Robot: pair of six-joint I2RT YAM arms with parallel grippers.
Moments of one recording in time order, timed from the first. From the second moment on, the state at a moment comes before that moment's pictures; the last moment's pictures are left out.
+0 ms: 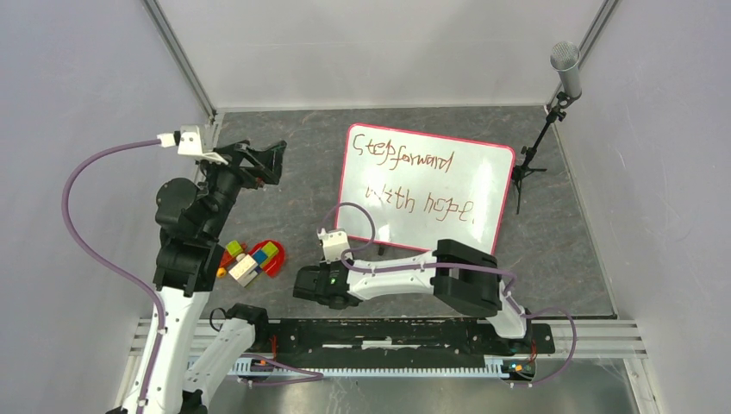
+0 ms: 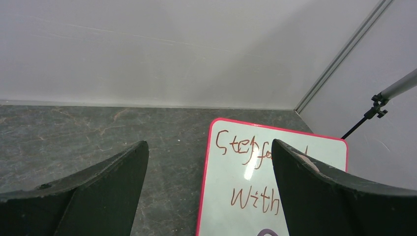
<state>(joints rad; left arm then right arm) -0.19 0.71 1.04 -0.19 0.08 -0.33 1.40 2.10 1.52 -0.78 0.71 1.15</state>
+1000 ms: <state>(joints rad) -0.18 1.02 1.04 -0.23 0.14 -0.33 1.24 1.20 0.90 -0.42 0.84 0.26</state>
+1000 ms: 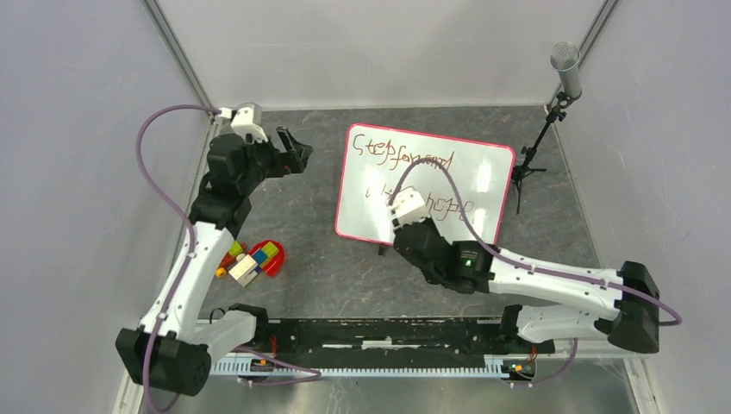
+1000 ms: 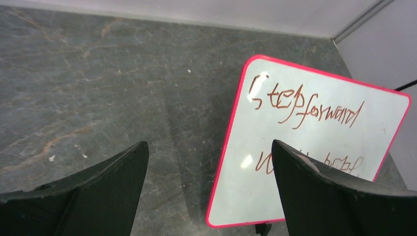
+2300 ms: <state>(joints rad) -0.10 1.76 1.12 0.11 0.95 -0.45 0.82 1.22 0.88 -0.04 0.56 -0.09</state>
